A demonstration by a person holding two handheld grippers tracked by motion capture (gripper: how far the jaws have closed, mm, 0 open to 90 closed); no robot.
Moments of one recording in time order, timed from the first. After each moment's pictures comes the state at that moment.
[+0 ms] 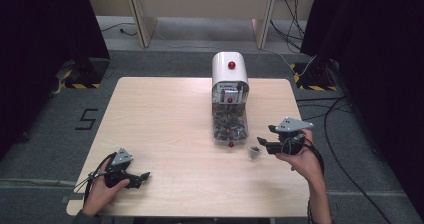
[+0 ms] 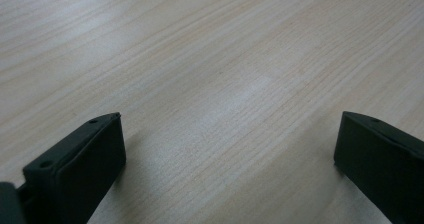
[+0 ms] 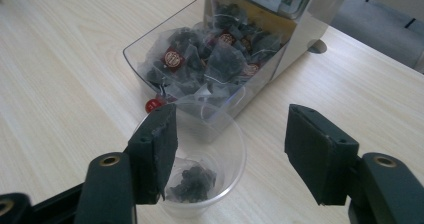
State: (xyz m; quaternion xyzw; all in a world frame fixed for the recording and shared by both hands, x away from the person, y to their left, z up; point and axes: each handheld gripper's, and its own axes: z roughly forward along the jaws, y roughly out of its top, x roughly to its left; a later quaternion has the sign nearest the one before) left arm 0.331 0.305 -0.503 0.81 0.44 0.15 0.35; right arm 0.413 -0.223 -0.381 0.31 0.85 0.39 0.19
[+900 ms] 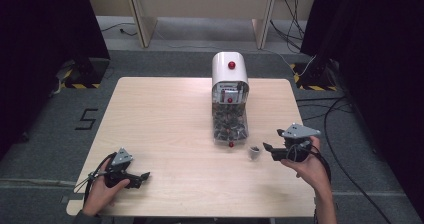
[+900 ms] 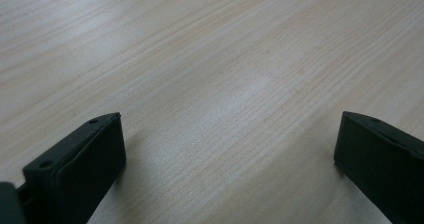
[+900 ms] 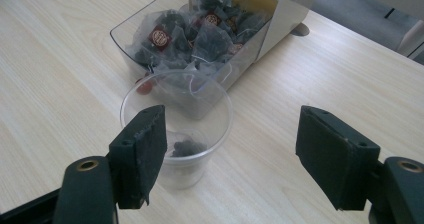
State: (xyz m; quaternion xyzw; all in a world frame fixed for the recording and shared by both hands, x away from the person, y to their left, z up) left arm 0.331 0.305 -0.503 0.81 0.44 0.15 0.35; right arm 0.396 -0.239 -0.386 0.33 0.84 0.37 0.21
